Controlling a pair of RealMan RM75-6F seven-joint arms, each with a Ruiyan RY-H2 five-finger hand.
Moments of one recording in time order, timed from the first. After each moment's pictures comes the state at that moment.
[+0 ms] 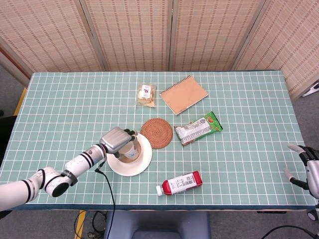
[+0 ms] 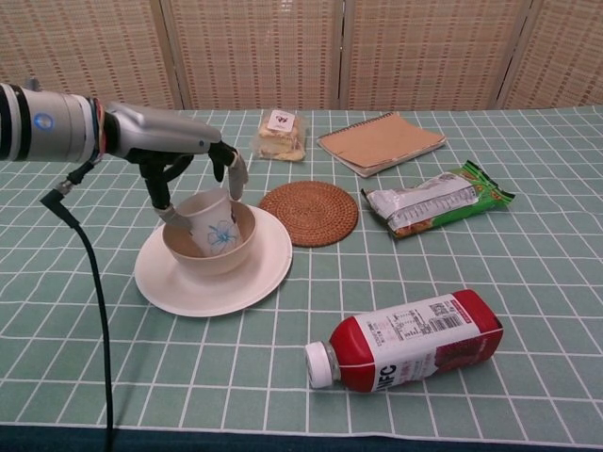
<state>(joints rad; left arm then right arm) -1.02 -1.32 -0.11 -1.47 1.24 0.56 0.15 0.04 -1.01 0.08 -1.63 -1.45 1.48 0.09</state>
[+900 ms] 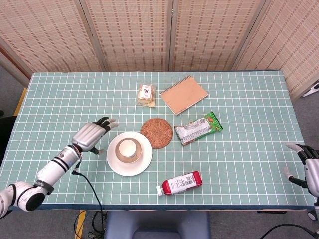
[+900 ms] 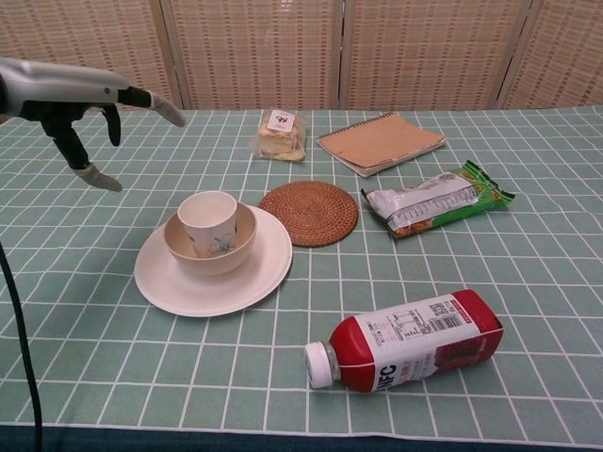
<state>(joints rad) -0.87 -1.11 -0.08 -1.67 1.13 0.79 0.17 0.05 -1.02 0.08 -1.62 -1.44 1.46 0.11</state>
